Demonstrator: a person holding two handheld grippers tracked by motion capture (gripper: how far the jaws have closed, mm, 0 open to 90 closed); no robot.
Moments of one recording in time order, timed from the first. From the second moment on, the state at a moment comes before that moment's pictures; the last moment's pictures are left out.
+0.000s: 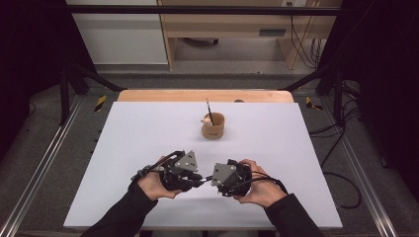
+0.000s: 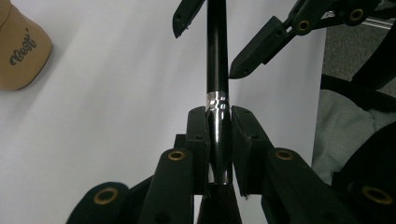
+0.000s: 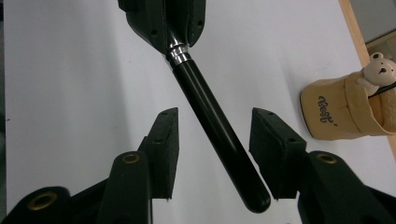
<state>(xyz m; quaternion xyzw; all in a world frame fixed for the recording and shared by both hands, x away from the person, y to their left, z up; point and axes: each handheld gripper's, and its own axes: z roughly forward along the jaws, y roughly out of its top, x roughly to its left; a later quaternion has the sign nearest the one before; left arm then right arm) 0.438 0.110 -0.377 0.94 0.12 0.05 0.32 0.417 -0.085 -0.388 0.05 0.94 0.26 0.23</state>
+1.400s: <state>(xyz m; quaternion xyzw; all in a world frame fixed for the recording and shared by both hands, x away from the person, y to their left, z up) 0.439 0.110 -0.379 0.94 0.11 0.05 0.32 0.414 -0.082 -0.392 0.00 0.94 0.24 0.23</state>
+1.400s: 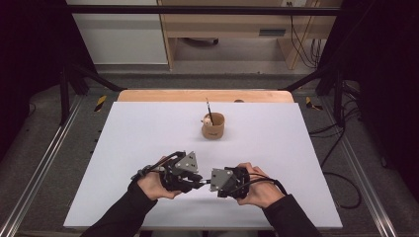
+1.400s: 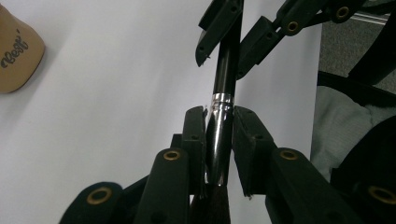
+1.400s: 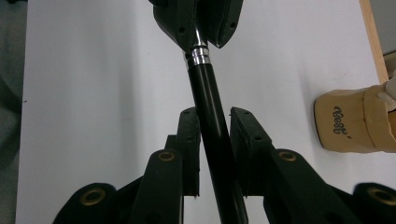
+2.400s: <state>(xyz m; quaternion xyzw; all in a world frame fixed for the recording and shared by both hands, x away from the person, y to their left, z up) 0.442 0.141 -0.371 0.89 0.17 0.12 0.40 0.421 -0.095 -0.398 0.07 0.94 0.26 0.20</state>
